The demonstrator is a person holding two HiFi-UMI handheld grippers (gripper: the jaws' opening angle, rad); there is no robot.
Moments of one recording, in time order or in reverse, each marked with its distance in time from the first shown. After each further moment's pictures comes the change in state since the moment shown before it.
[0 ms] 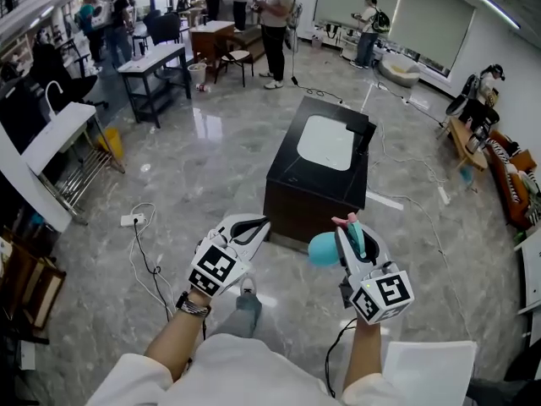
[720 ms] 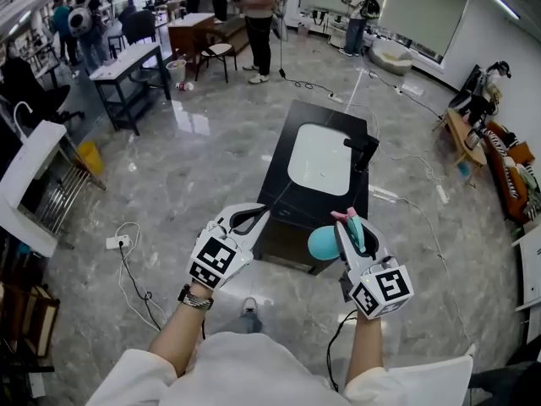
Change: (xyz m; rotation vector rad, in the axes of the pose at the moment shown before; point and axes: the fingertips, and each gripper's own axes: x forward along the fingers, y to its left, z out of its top) left arm 0.182 0.186 -0.008 -0.016 -0.025 -0.031; right arm 0.197 -0.146 -0.011 -0.001 0.021 -0.051
